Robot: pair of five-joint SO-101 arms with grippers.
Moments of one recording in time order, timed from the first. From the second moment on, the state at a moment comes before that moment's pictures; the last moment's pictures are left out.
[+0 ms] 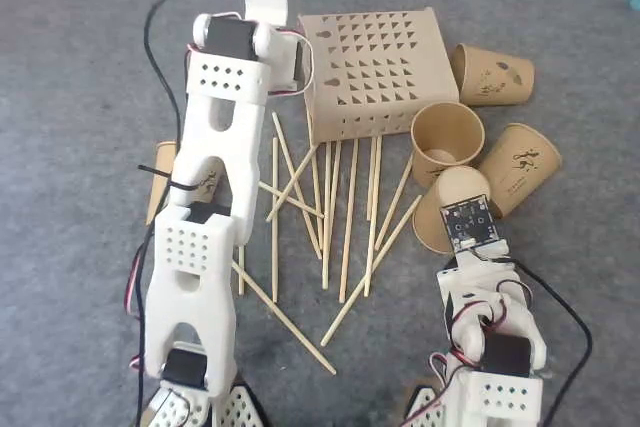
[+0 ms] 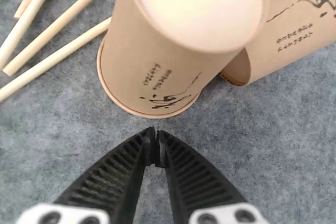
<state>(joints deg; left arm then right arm) 5.5 45.7 -67.5 98.6 10.2 3.3 -102.8 95.5 65.0 23.7</state>
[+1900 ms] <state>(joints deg) 12.7 11.3 19.2 30.3 32.2 3.3 -102.8 95.5 65.0 23.7</state>
